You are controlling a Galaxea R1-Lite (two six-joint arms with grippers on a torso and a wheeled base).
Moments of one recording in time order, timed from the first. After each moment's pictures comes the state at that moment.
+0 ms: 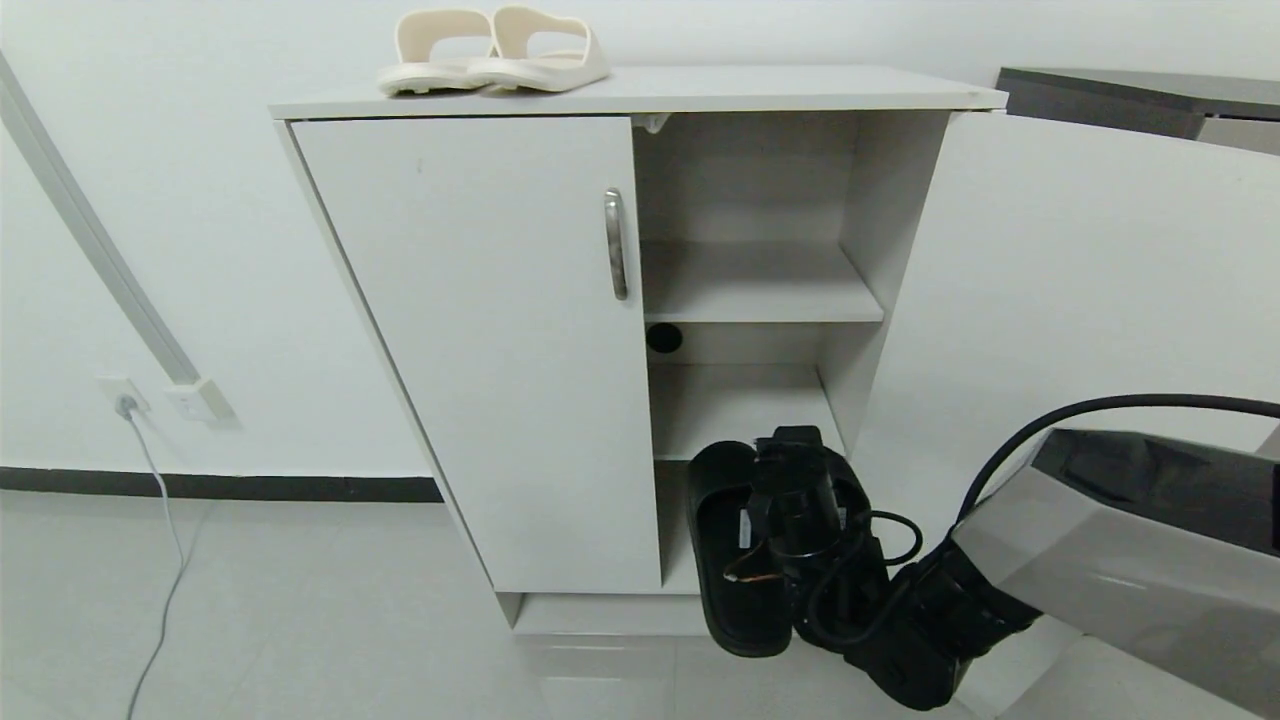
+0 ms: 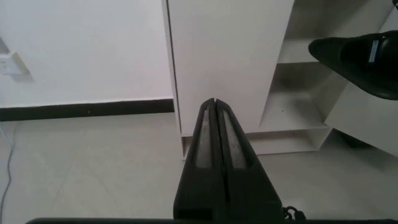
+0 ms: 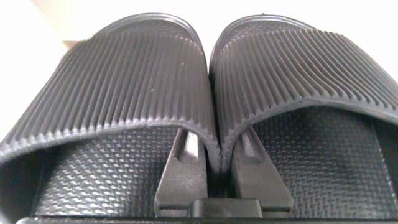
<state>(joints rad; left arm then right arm) 0.00 0.00 0.00 0.00 -0.04 0.02 0.76 2.26 -1.02 -0.88 -0.69 0.30</state>
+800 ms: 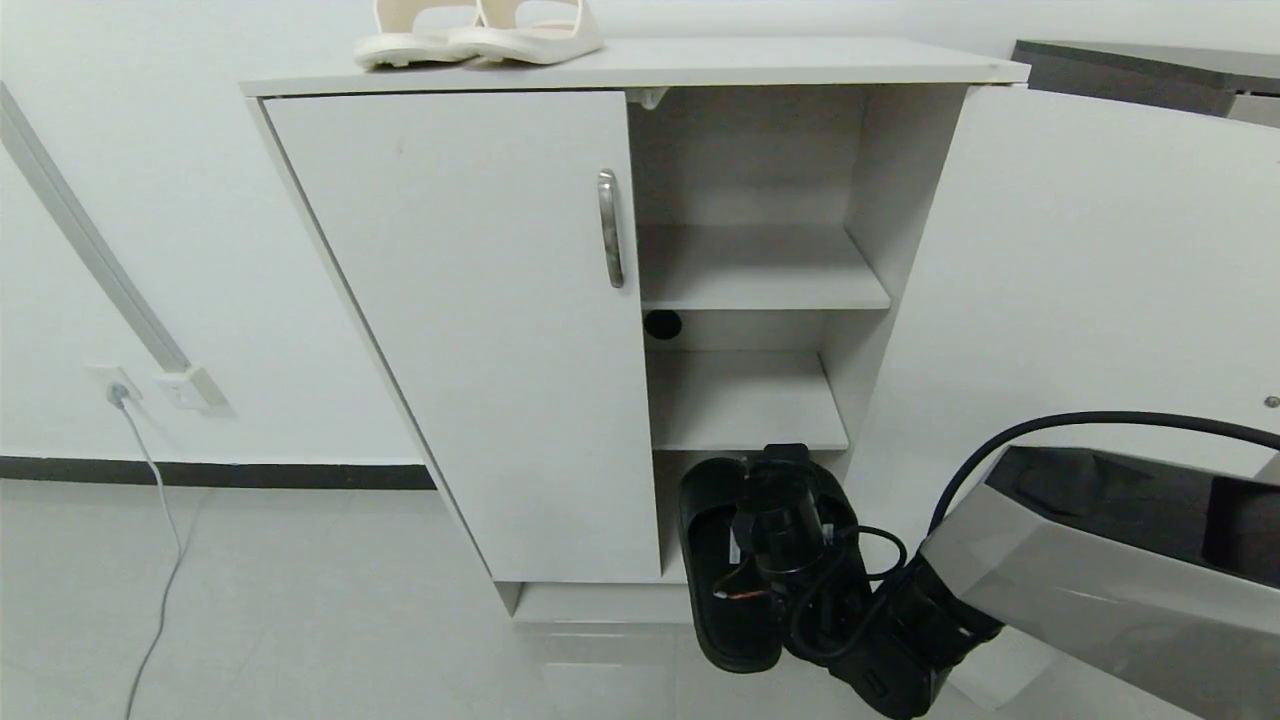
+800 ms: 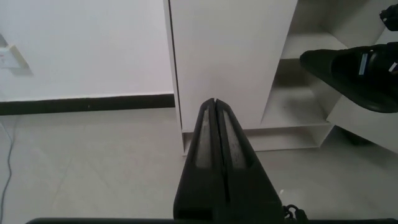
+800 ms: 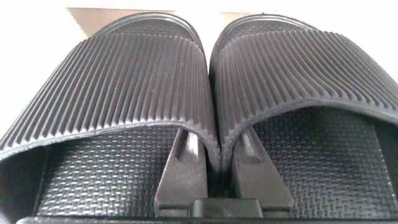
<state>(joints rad) 0.00 0.00 0.00 0.00 -0.03 0.02 0.79 2.31 -1.04 -0.89 -0.69 0.32</state>
